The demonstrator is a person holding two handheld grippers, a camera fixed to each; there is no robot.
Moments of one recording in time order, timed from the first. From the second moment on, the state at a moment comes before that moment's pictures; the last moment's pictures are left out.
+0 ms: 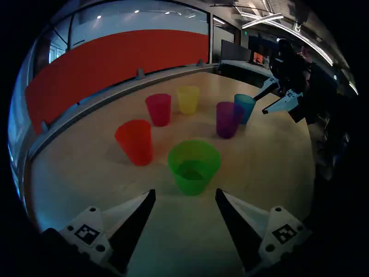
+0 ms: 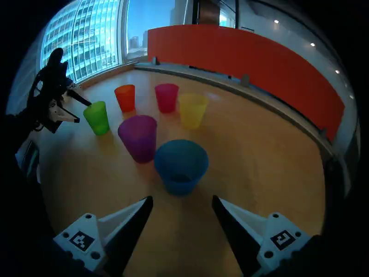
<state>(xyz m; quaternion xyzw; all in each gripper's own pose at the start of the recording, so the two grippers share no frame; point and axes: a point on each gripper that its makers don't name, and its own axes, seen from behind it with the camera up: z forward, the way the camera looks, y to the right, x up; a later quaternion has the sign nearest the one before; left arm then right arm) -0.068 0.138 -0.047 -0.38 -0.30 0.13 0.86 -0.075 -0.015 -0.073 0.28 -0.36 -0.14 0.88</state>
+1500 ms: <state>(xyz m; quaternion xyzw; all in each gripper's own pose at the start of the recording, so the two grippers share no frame) 0.066 0.044 -0.004 -0.17 -0.09 0.03 0.98 0.071 -0.012 -0.016 0.17 -0.13 -0.08 0.97</state>
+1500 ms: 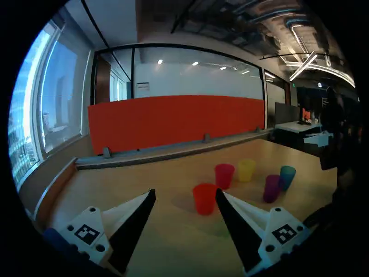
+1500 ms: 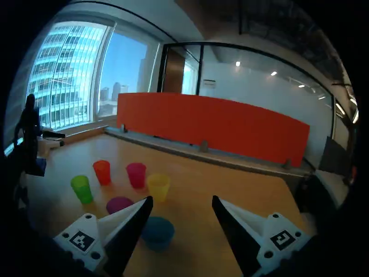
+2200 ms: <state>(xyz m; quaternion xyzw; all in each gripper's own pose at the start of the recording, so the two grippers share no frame) 0.095 0.024 0.005 -0.08 0.00 -0.02 1.00 0.105 -0.007 -0.005 0.07 0.00 -0.03 1.00</state>
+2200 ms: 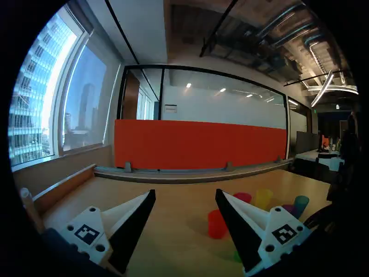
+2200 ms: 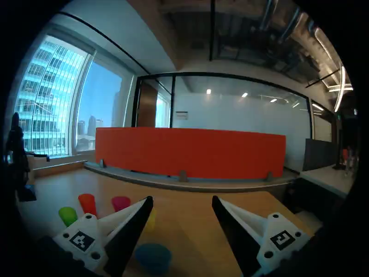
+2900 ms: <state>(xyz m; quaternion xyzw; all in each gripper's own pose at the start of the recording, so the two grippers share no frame) 0.096 0.016 0.004 -0.02 0.04 -0.01 1.00 0.116 0.011 -0.019 0.01 0.08 0.00 1.00</state>
